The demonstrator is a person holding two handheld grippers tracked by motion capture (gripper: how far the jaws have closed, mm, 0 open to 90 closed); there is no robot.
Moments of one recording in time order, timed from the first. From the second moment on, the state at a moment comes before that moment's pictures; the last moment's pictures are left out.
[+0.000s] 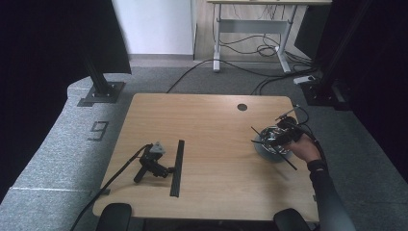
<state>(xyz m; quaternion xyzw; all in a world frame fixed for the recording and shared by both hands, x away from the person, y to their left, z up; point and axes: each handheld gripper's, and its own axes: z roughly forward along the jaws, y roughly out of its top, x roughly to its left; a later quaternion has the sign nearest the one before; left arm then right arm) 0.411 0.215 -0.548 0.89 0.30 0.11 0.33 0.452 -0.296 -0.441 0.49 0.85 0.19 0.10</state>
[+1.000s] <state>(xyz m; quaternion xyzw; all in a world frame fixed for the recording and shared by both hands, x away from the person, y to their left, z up) 0.411 0.215 -0.548 0.89 0.30 0.11 0.33 0.417 -0.314 -0.480 0.53 0.75 0.31 0.25</state>
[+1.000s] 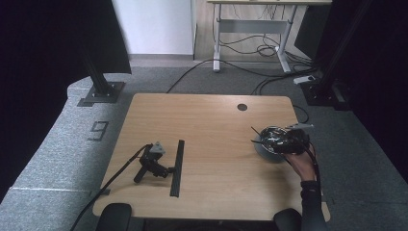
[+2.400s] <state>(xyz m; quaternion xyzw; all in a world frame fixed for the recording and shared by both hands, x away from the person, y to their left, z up) 0.411 0.214 -0.548 0.89 0.30 0.11 0.33 0.412 -0.358 -0.508 0.58 0.72 0.27 0.26</state>
